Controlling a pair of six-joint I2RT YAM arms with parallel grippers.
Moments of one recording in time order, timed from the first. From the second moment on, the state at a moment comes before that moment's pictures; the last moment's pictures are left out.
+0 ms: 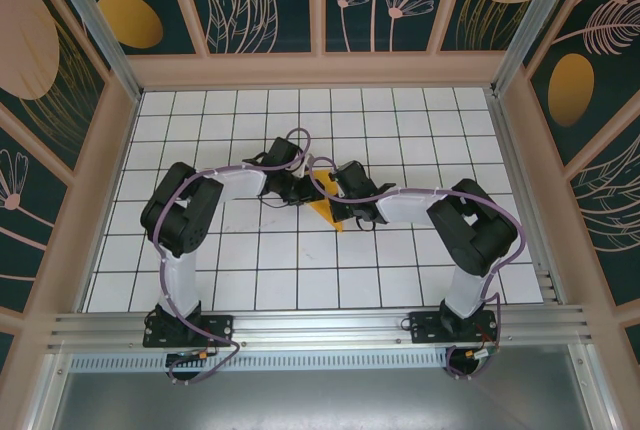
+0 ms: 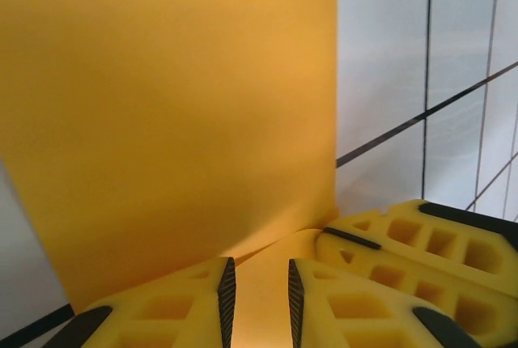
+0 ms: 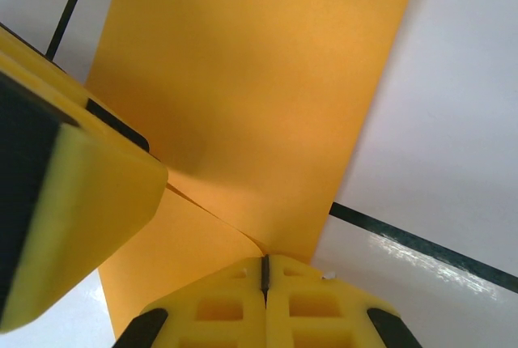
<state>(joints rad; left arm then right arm) -0.54 1.99 1.15 -0.18 0.55 -0.62 0.73 1.78 0.90 -0.08 0.01 0.31</state>
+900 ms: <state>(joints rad) -0.54 1.99 1.11 -0.11 0.55 -0.63 0.68 1.56 0.91 -0.19 -0.33 0.42</state>
